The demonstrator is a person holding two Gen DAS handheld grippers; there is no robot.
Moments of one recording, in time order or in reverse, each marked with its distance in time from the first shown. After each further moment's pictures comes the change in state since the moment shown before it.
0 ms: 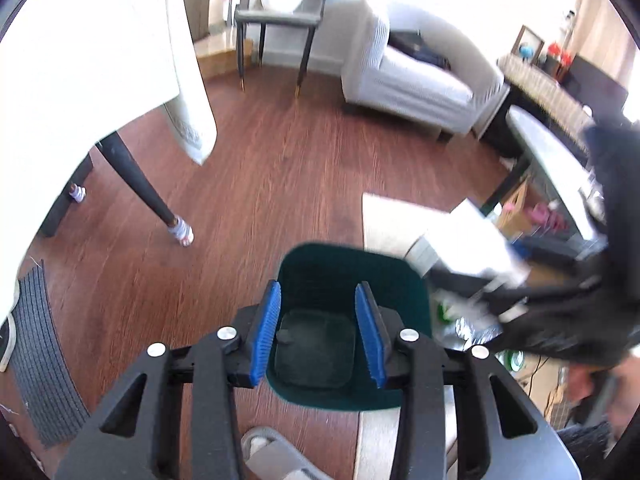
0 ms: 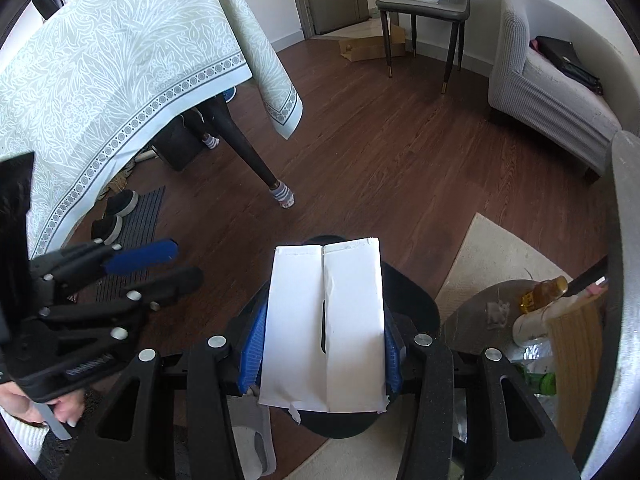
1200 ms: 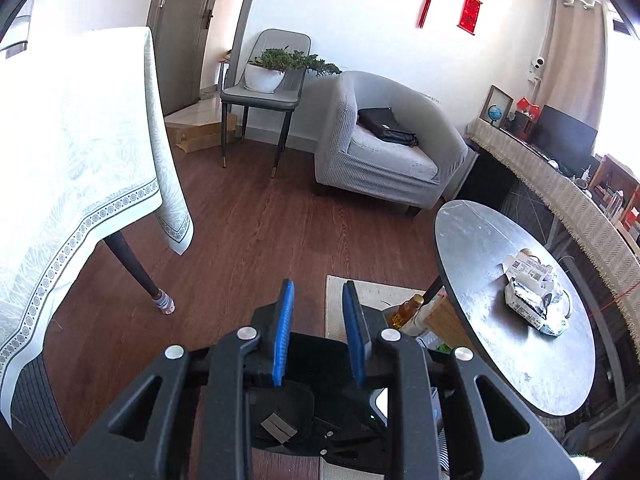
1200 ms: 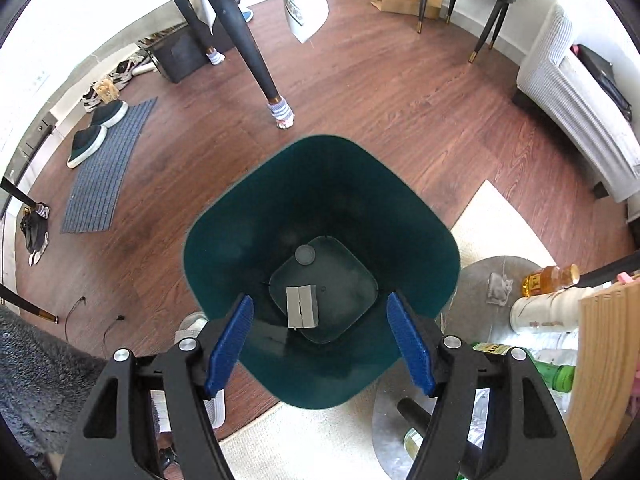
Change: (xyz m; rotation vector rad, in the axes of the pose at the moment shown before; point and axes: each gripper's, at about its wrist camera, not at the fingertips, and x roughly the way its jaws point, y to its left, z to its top) left arm -0.089 -0.062 0.047 -0.003 -0.249 -0.065; right arm 0.049 0.005 -0.051 -0.189 0.164 -0.064
